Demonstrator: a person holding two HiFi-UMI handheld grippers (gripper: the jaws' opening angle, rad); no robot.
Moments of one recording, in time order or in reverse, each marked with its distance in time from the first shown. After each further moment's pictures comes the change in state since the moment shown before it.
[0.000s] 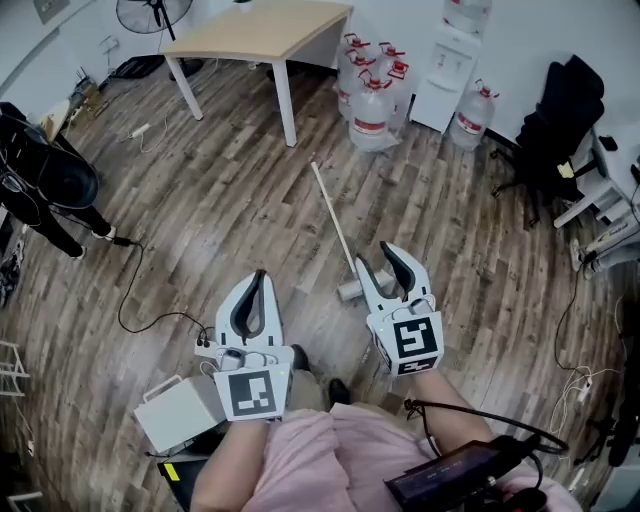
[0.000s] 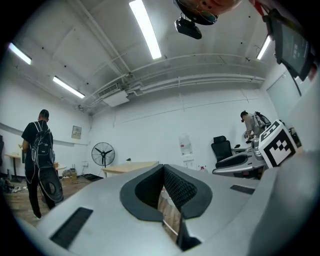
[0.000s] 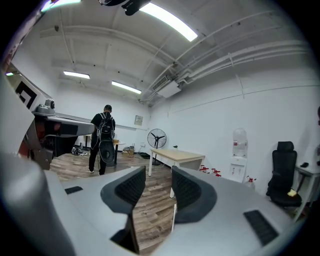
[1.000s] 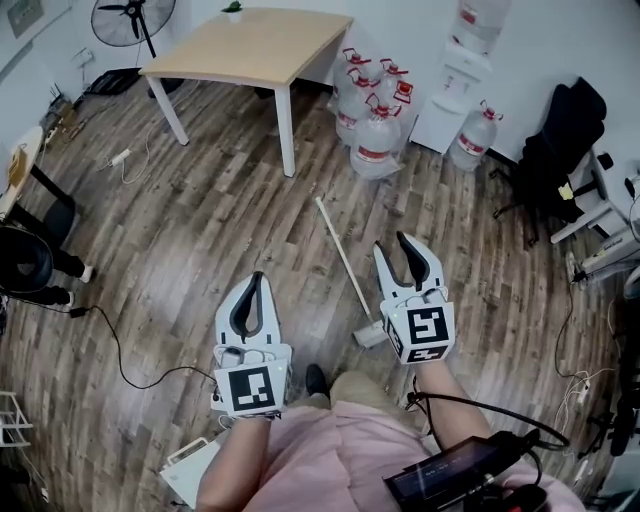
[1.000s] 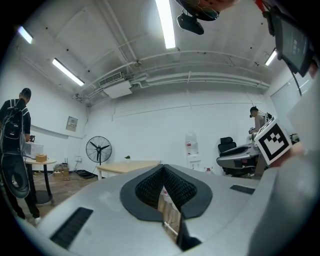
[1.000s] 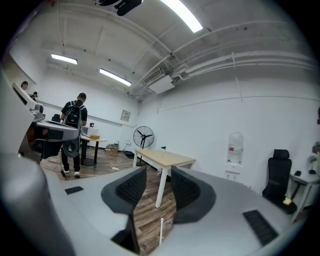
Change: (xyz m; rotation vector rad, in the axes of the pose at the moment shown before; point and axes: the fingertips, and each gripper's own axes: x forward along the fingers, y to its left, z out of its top) left arm 0.236 0.216 -0.036 -0.031 0.037 -0.035; right arm 0.292 -0.042 0.062 -0.026 0.023 -0.166
